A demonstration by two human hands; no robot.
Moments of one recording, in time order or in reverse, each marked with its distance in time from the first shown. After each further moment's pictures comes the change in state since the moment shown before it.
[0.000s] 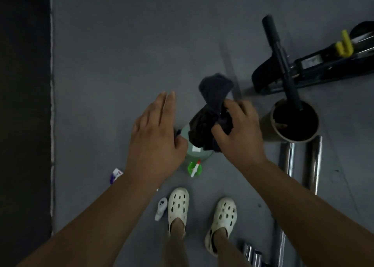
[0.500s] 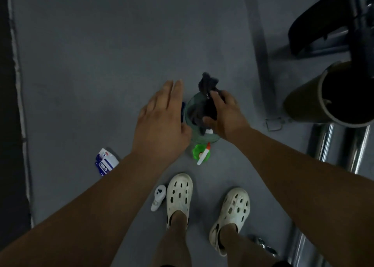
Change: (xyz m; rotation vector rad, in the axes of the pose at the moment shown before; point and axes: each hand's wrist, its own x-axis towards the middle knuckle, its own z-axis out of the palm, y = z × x) left_hand 0.032 -0.088 0.185 -0.036 -0.213 -0.073; right_hand 0.022 0.166 0.238 -0.242 -0.597 0.180
